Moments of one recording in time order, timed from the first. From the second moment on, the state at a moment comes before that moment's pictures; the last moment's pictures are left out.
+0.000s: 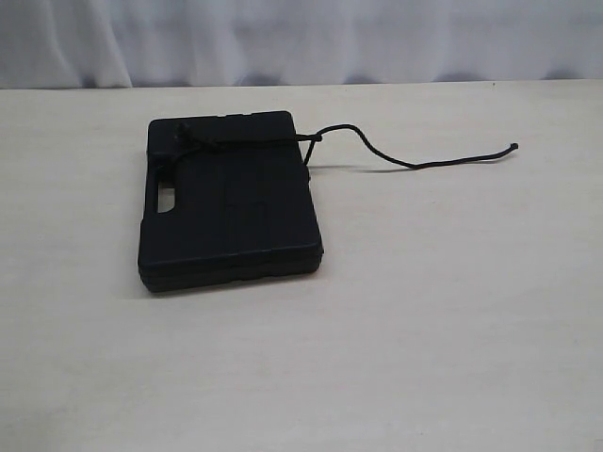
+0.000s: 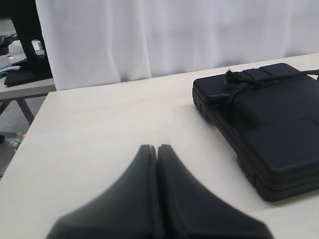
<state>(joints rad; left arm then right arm) -0.07 0.01 0.00 0.09 0.29 0.02 0.28 0.07 -0.22 0.91 0.20 -0.74</state>
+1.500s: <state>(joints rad) -0.07 0.01 0.00 0.09 0.29 0.02 0.06 0.01 0.00 -0.05 0.34 -0.06</state>
